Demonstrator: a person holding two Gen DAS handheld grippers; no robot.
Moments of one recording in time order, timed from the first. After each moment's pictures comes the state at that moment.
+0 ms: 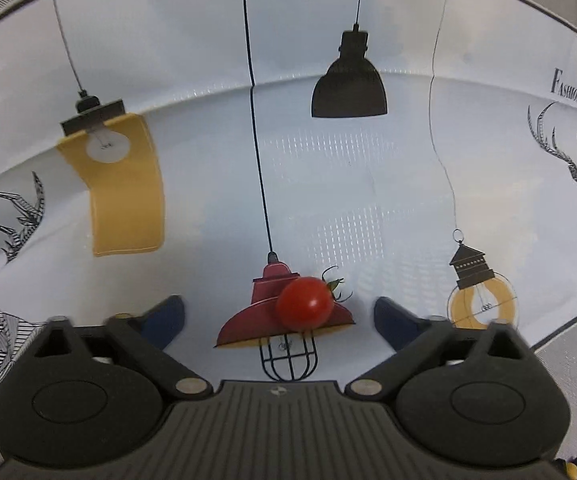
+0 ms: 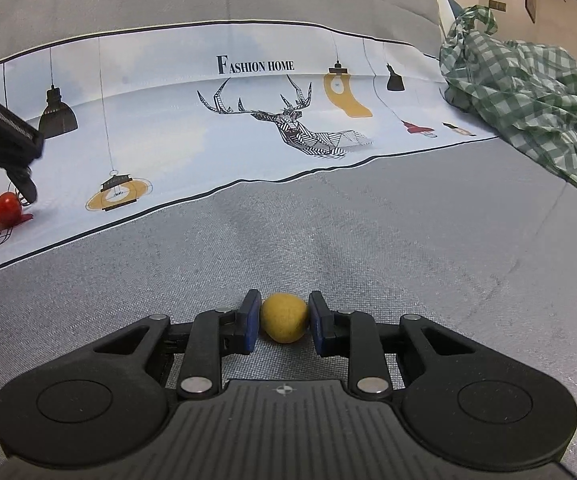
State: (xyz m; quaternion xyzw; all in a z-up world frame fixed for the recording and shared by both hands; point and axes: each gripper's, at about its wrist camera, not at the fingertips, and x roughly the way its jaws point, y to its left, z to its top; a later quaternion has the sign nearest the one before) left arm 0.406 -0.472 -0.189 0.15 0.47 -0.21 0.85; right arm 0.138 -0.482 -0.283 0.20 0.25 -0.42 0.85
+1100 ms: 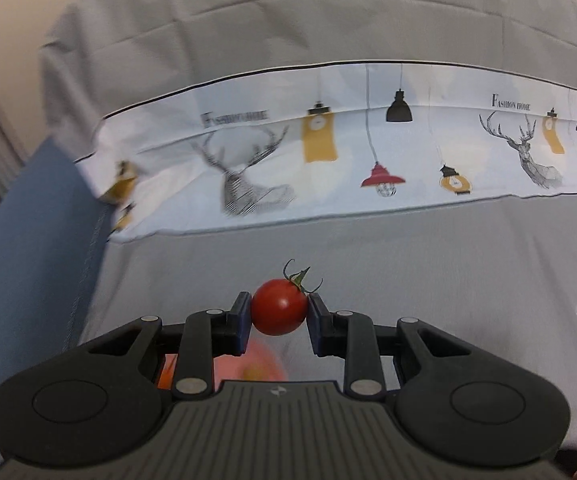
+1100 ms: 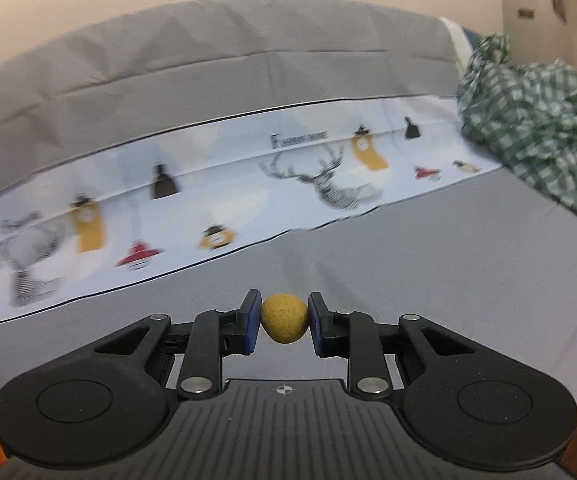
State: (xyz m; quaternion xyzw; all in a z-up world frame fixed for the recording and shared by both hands) left arm 0.131 -0.209 -0.014 0.15 0.40 -0.14 0.89; right arm -0.038 -0.394 -0.149 0.24 0.19 -0.30 0.90
